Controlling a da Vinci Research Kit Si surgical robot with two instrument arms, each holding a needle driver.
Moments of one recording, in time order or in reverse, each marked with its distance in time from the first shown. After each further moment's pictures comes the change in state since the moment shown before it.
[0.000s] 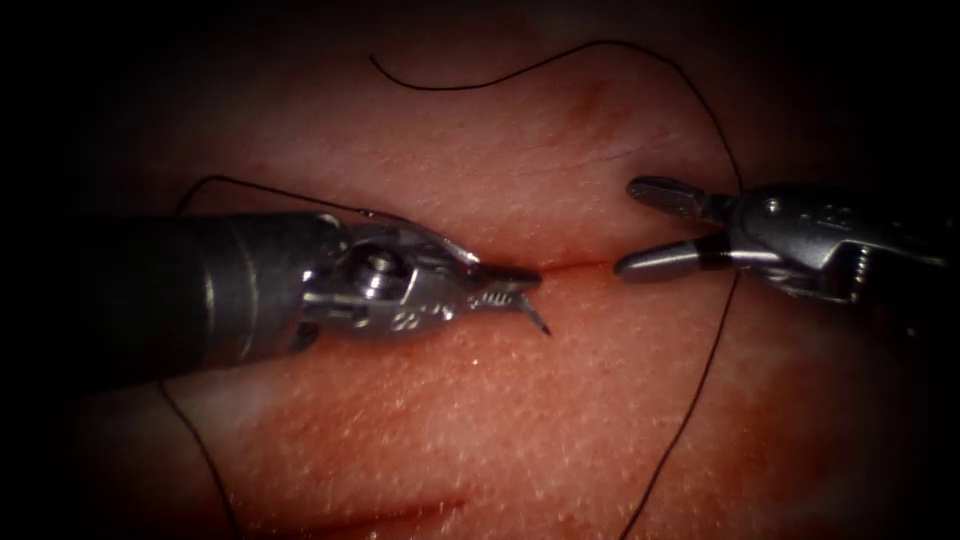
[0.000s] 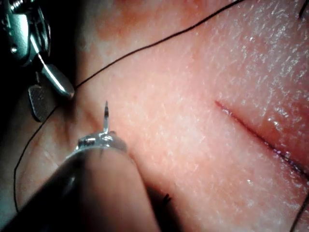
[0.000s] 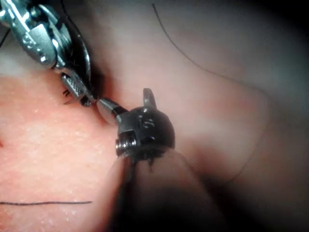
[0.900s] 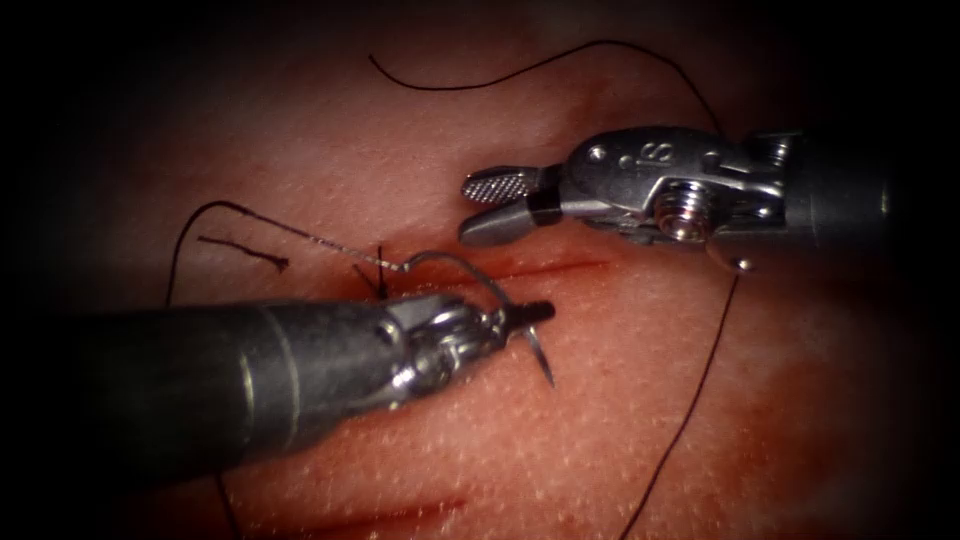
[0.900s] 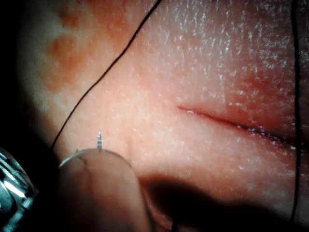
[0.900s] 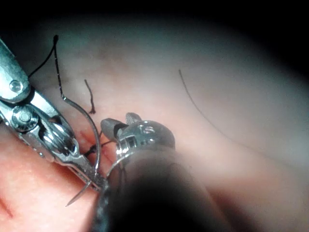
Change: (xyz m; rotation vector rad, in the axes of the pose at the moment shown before) right arm 0.003 -0.003 0.010 0.233 -0.124 -0.032; left arm 0.003 0.000 -0.001 0.051 -0.153 0.397
